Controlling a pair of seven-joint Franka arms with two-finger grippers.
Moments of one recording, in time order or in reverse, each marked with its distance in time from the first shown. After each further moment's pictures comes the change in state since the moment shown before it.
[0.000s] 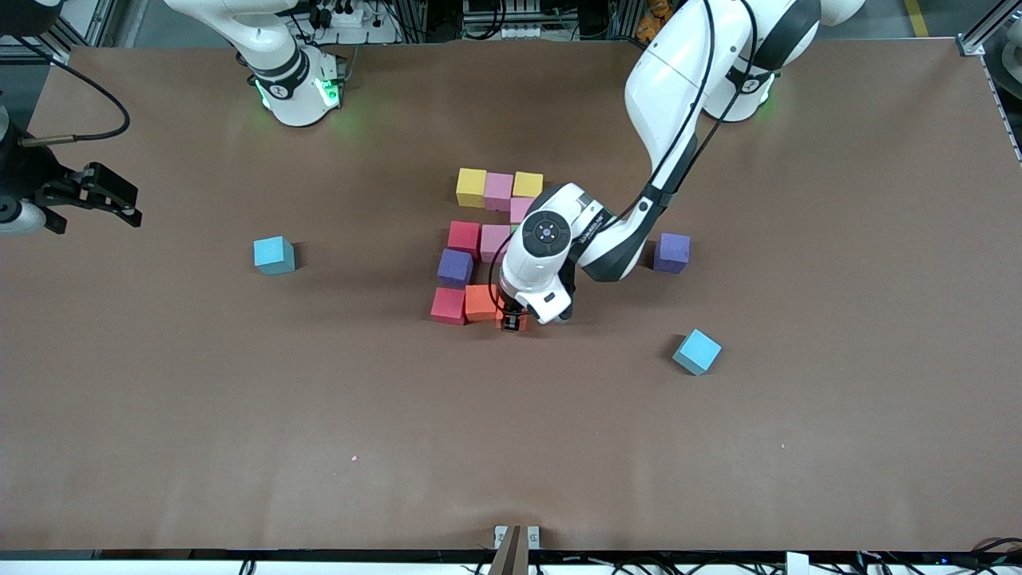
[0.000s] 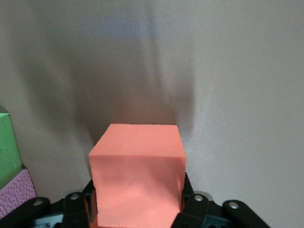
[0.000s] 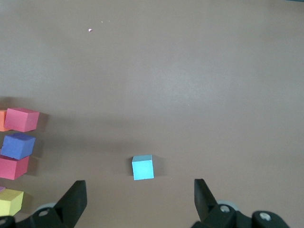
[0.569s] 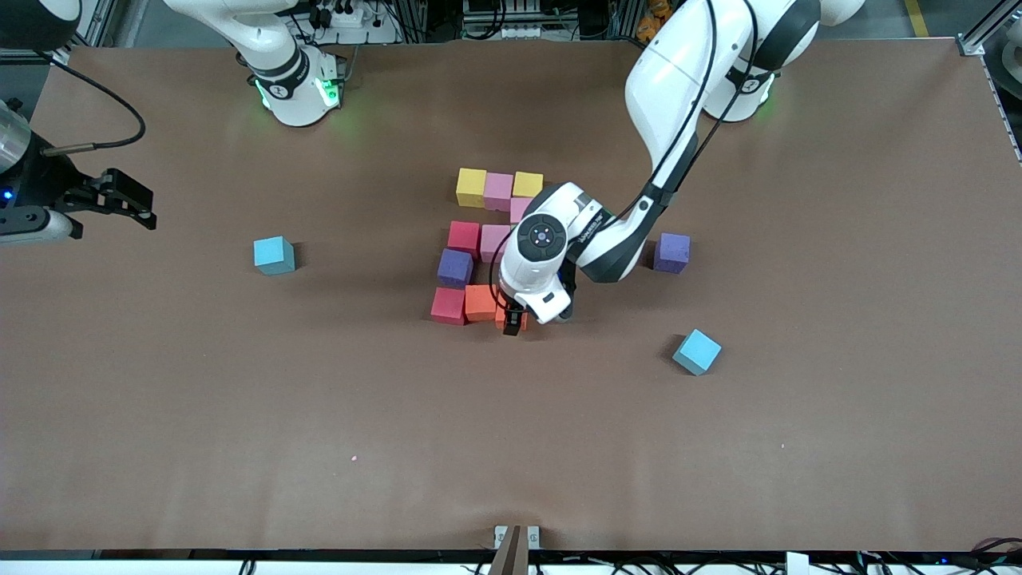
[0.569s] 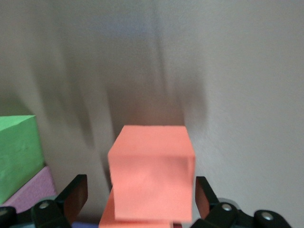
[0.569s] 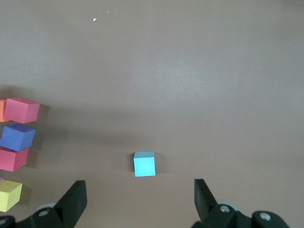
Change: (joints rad) left arm 0.000 -0.025 0.001 0.046 0.000 -0.132 0.000; right arm 0.017 0.015 0.001 -0.016 0.001 -0.005 -0.022
